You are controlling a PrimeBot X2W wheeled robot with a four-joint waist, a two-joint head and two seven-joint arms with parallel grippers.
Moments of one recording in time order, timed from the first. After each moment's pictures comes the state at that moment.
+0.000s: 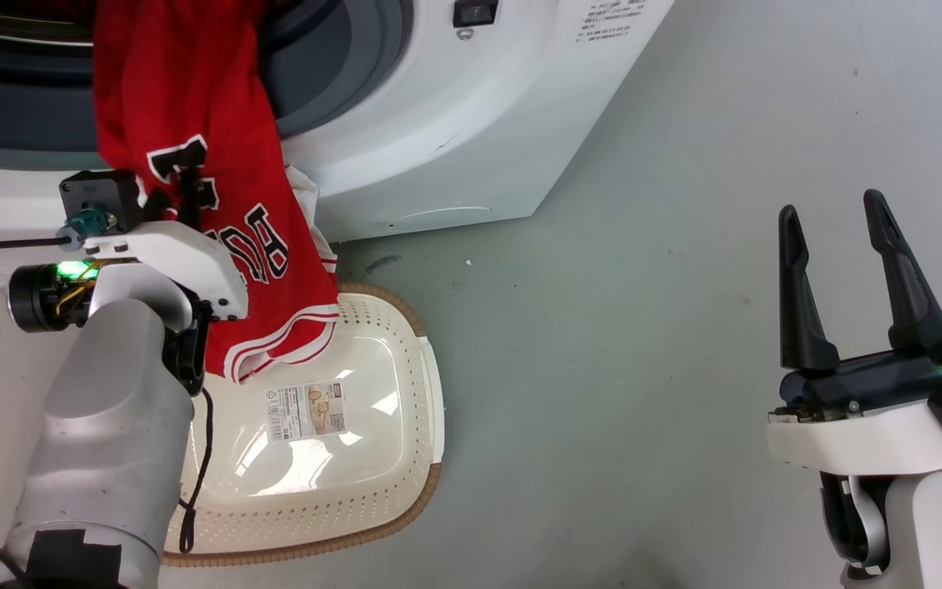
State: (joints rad) left arm -0.87 0.24 -0.11 1.04 -0.28 -0.04 -0.26; right arm -0.20 -0.05 0.02 -0.12 0.05 0.13 -0.26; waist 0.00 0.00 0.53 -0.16
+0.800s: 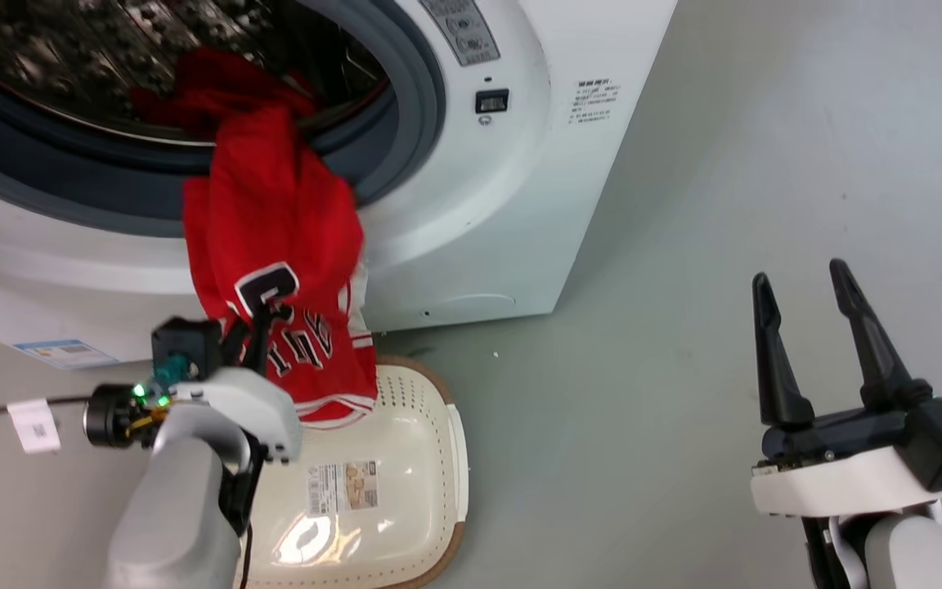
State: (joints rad) left arm -0.53 0.18 -0.09 0.78 -0.17 -0.11 -0.26; right arm -0.11 -0.05 0.04 -0.07 0.06 0.13 -0.26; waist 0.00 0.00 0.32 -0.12
